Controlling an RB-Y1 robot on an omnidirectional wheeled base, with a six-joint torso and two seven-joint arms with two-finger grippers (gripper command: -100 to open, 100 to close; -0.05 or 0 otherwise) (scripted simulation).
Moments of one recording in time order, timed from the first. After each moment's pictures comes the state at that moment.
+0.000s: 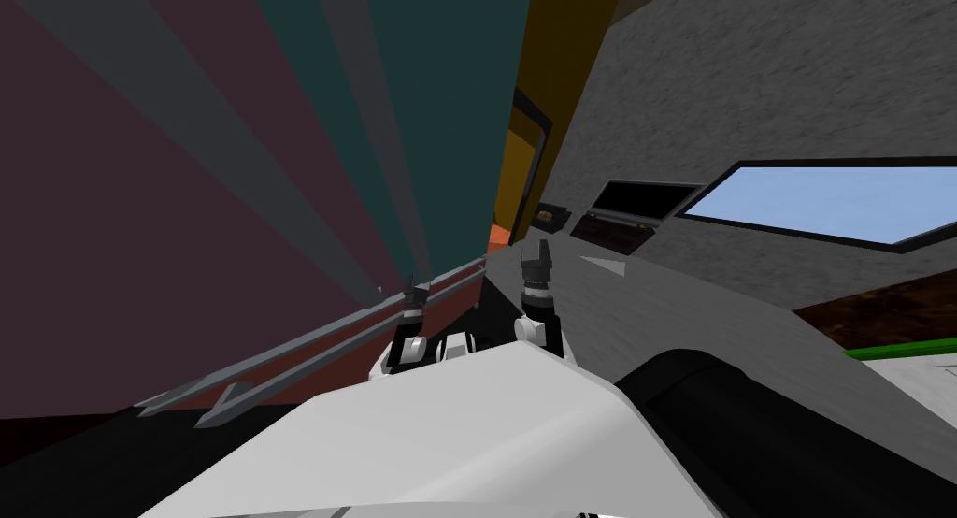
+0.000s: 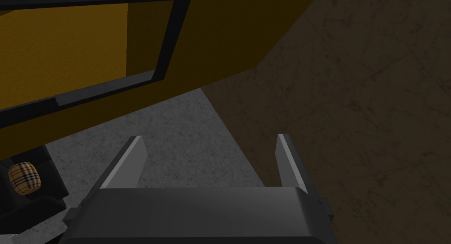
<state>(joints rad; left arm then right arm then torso) 0.09 0.01 -0.20 -1.26 0.12 -0.80 0.35 0.51 -0.01 0.02 -2.29 -0.11 -0.53 0.13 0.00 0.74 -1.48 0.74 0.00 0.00</state>
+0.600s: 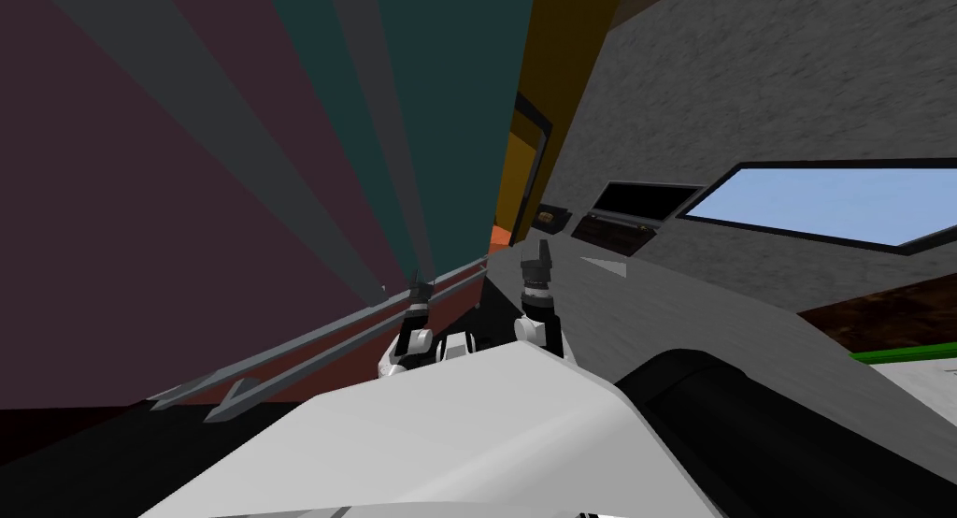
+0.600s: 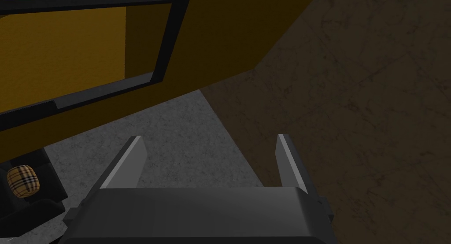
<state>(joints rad) 0.06 -0.04 -0.20 -1.26 0.13 -0.74 0.35 0.51 -0.01 0.02 -2.29 -0.11 -0.53 0.13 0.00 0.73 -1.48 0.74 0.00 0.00</state>
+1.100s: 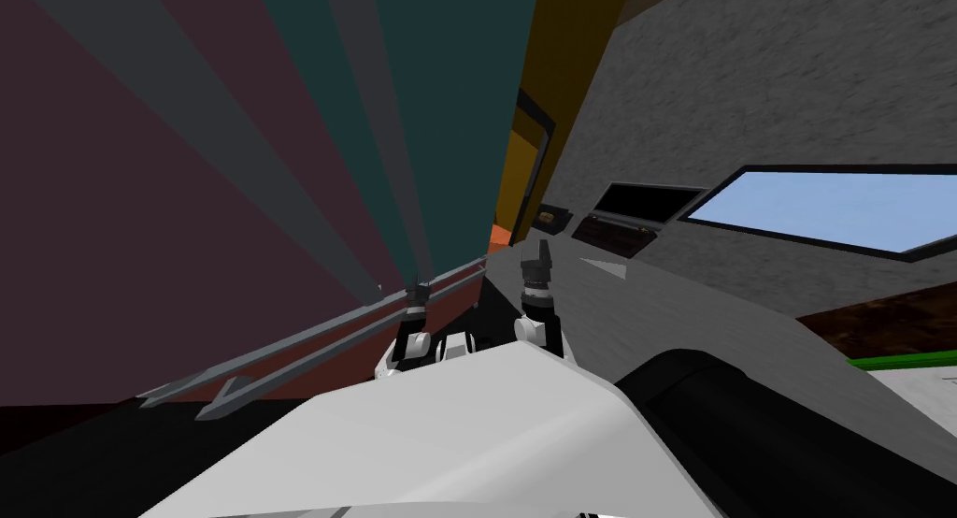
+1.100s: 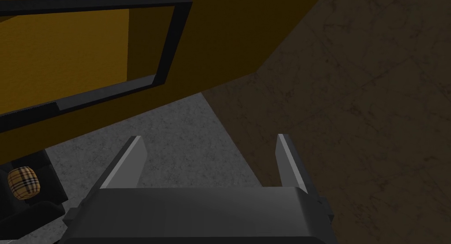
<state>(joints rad) 0.08 -0.04 -0.19 -1.27 0.14 -0.77 0.35 0.51 -0.01 0.02 -2.29 -0.11 -0.53 0.13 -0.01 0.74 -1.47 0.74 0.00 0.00</state>
